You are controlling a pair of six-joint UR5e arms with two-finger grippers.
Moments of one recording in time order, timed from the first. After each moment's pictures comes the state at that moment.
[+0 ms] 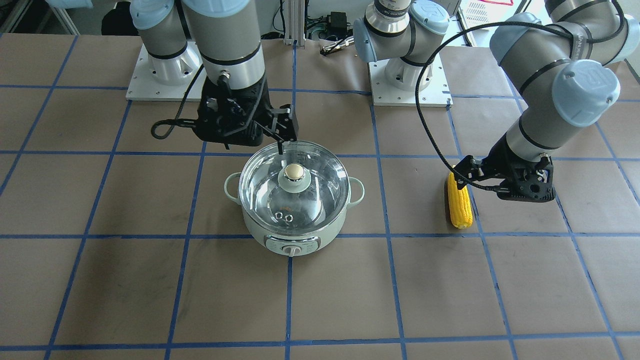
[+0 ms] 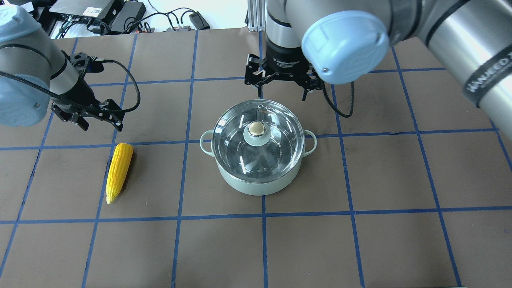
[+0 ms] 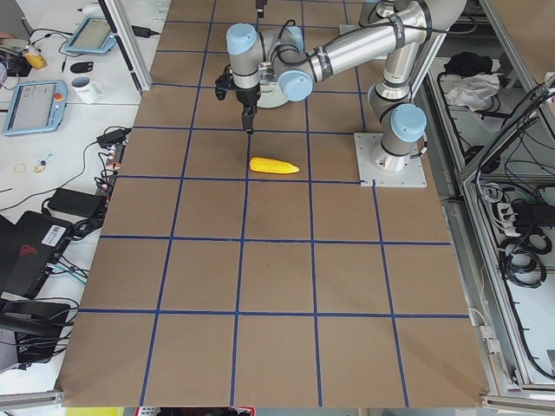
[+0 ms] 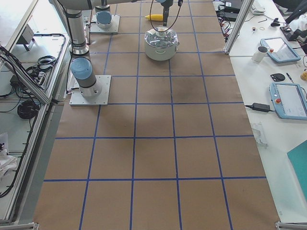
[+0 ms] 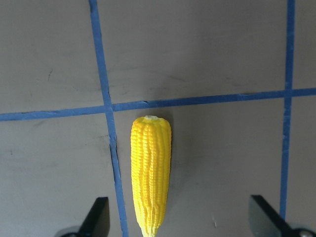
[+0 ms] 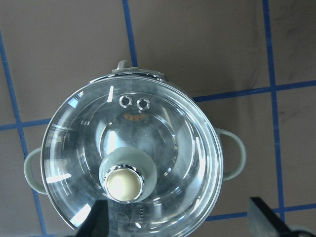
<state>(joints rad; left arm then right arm) -1.28 -1.70 -1.81 -1.28 1.61 0.35 1.90 -1.37 1.42 -1.65 -1.54 0.46</state>
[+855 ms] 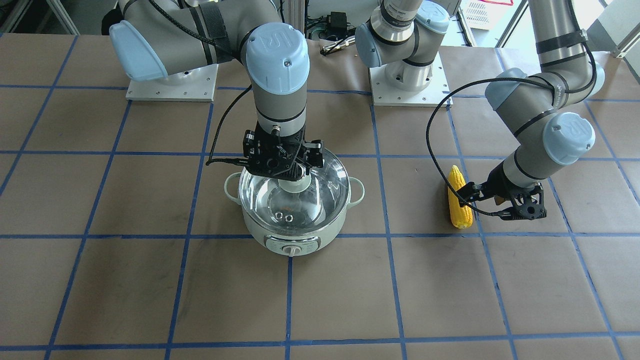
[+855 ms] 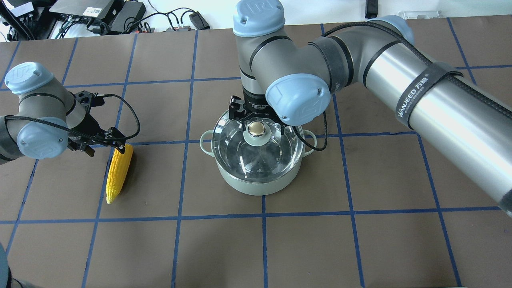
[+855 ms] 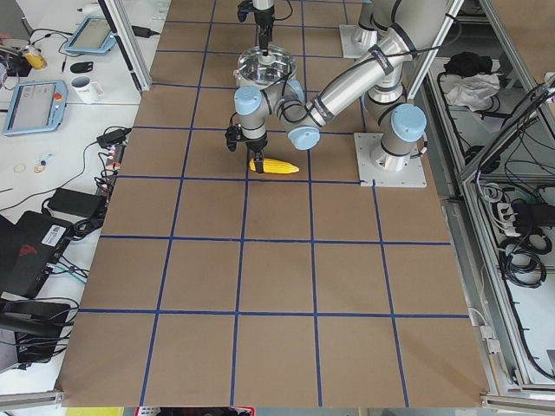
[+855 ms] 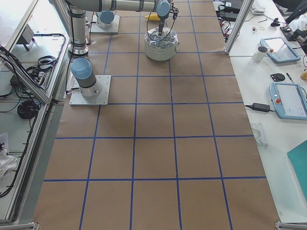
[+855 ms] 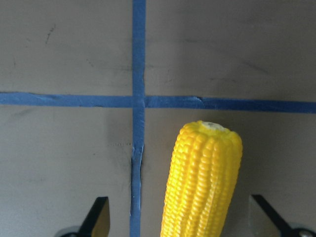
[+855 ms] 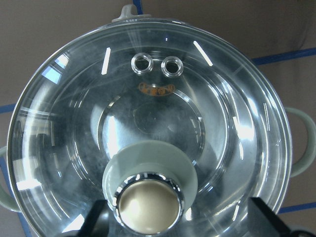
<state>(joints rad) -1.17 -1.82 -1.98 -1.01 1.60 0.35 1.97 -1.27 1.54 -1.78 -1.53 0.58</state>
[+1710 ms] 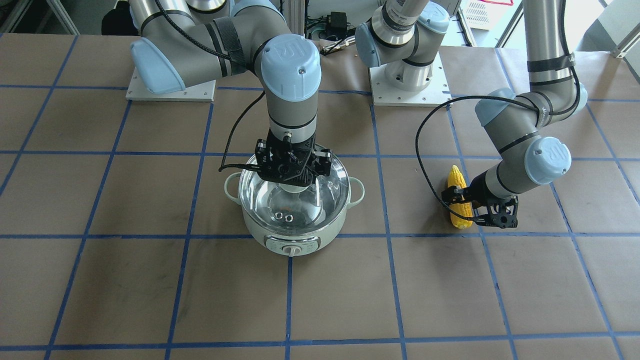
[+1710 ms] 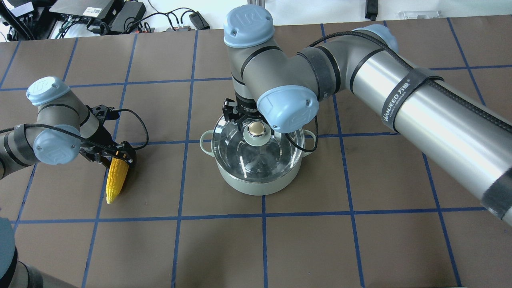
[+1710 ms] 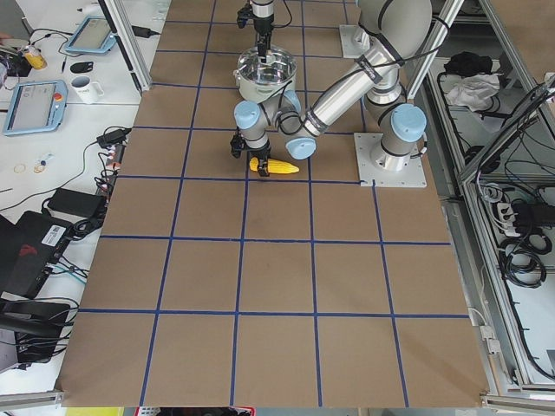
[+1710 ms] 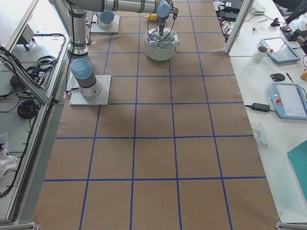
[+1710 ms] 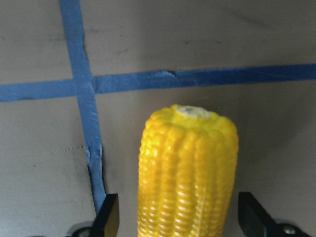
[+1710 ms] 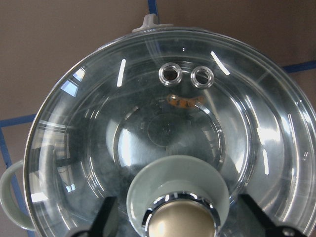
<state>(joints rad) -1.18 -1.89 -2.02 -1.01 1.58 0.43 2.00 -1.24 1.55 -1.86 -1.55 0.60</state>
